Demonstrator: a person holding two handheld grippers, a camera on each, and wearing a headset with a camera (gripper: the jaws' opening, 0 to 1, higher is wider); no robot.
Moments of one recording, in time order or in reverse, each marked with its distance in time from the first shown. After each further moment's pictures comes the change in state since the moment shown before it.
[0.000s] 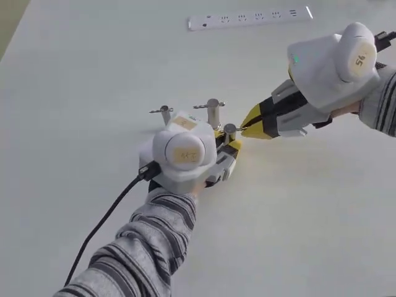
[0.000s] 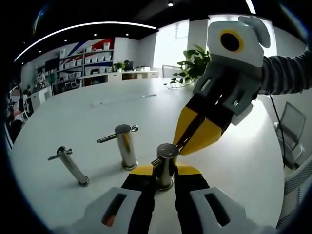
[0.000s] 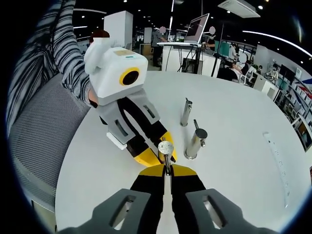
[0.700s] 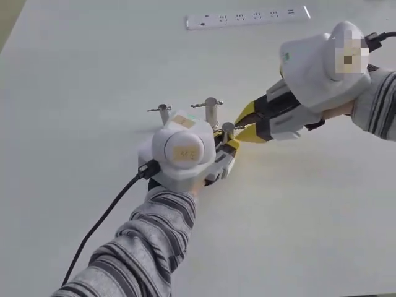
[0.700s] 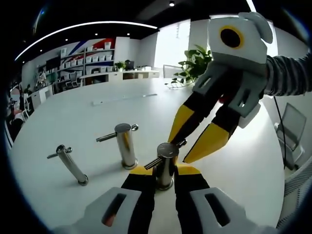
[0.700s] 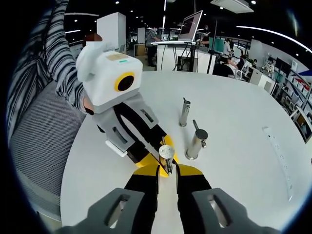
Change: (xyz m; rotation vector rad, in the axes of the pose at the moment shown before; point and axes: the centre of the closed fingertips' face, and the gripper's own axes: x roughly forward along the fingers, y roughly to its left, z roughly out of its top) left arm 0.002 0.001 -0.001 -0.008 0.002 0.004; right arm 0.000 0.004 0.005 0.064 0.010 -0.018
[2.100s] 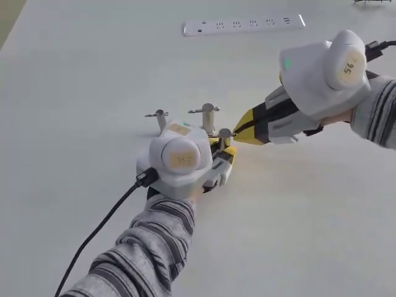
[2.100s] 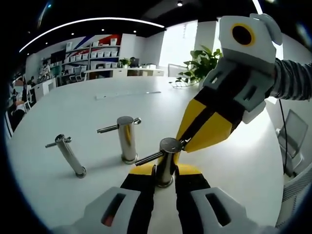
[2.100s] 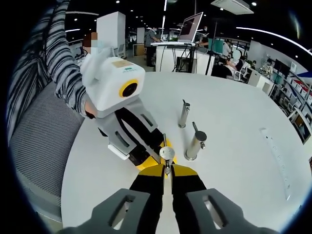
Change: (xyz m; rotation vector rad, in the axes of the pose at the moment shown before) left arm 0.001 0.001 -0.008 -0.053 0.018 0.023; right arm -0.003 0.006 0.007 -0.004 -0.005 -0.021
